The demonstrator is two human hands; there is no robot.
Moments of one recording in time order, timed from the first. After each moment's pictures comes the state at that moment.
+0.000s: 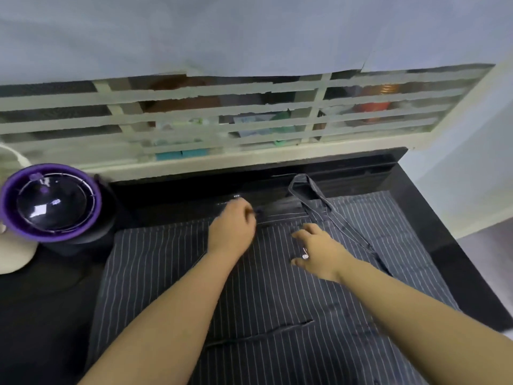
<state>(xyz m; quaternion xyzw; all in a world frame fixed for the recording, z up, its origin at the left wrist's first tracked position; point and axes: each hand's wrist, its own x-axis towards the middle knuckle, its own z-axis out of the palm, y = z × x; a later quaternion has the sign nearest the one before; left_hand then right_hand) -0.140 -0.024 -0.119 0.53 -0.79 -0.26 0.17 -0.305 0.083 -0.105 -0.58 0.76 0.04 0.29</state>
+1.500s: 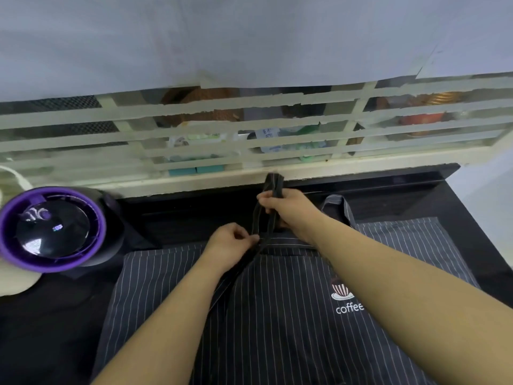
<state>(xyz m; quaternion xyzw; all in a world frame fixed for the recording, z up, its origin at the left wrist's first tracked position) -0.119 -0.075 -0.121 0.60 -0.60 -0.52 0.07 -0.274 -0.065 -0.088 -0.33 0.68 -0.36 0.55</state>
